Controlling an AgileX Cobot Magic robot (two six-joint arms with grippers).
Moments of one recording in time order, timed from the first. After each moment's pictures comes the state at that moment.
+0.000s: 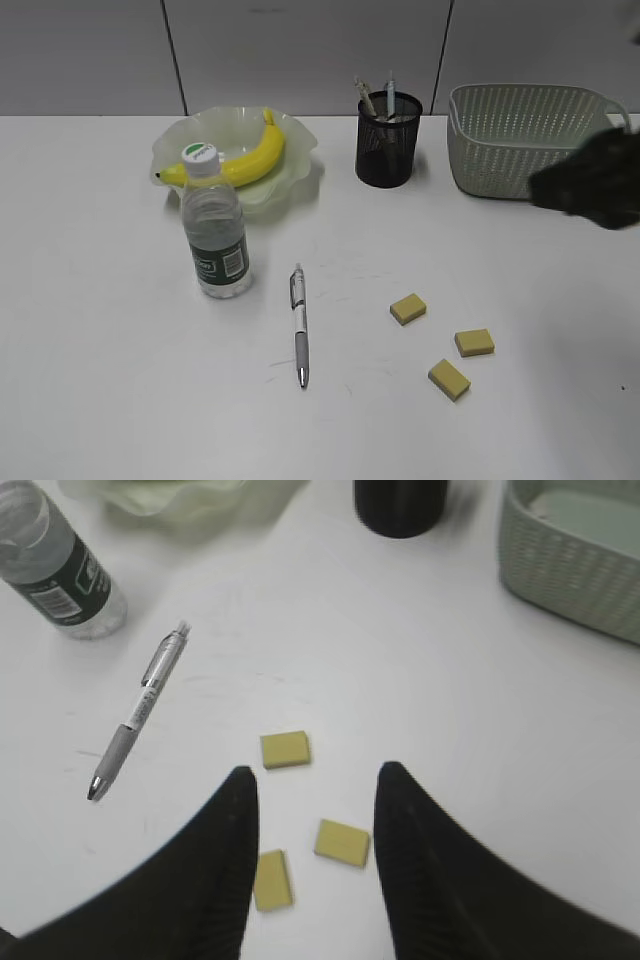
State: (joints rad) left arm -0.65 0.03 -0.54 0.18 1.06 -0.23; right arm 0.42 1.05 -0.72 0.17 0.47 -0.09
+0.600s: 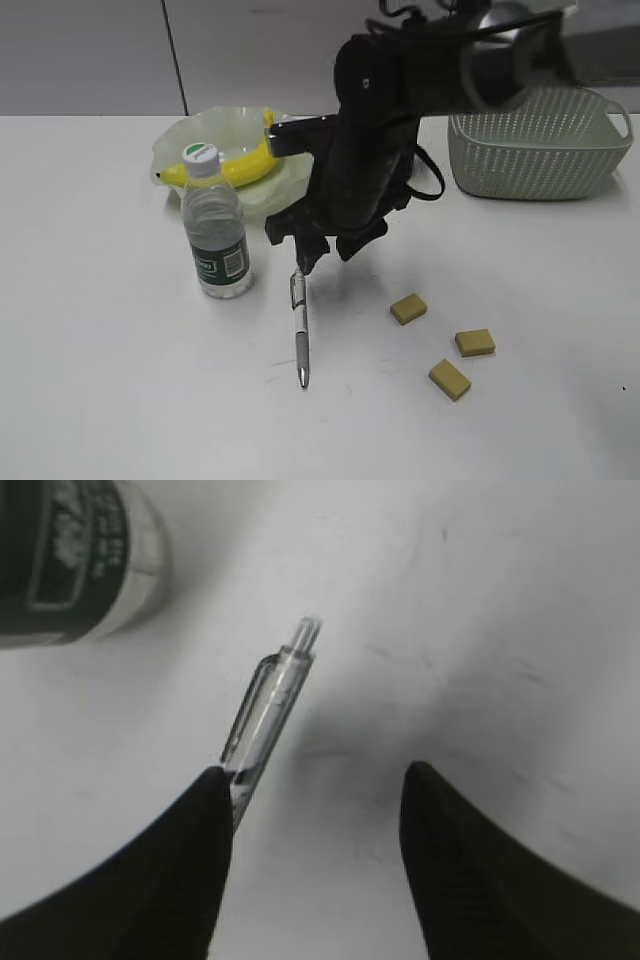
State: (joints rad) left arm -0.21 -0.01 -0.54 0.19 1.06 -0.23; right arm 0.67 2.14 -1.54 0.13 0.78 0.12
